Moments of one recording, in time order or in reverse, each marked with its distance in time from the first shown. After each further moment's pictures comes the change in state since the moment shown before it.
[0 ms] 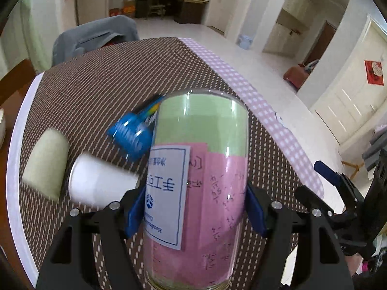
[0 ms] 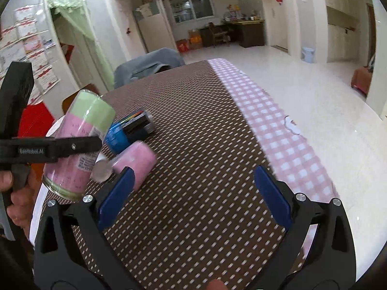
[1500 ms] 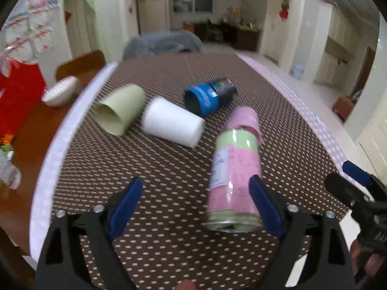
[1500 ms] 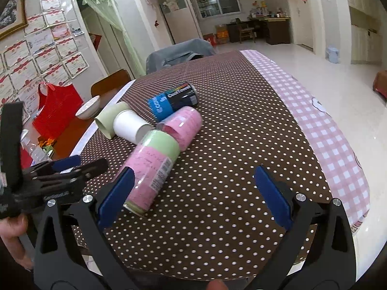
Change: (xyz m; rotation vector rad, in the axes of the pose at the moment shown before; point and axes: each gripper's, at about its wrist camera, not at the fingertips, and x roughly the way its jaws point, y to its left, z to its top) left arm -0.050 -0.009 -0.122 -0.148 -0.205 0.342; right arm -0.031 0.039 -0.038 -0.049 0.036 0.144
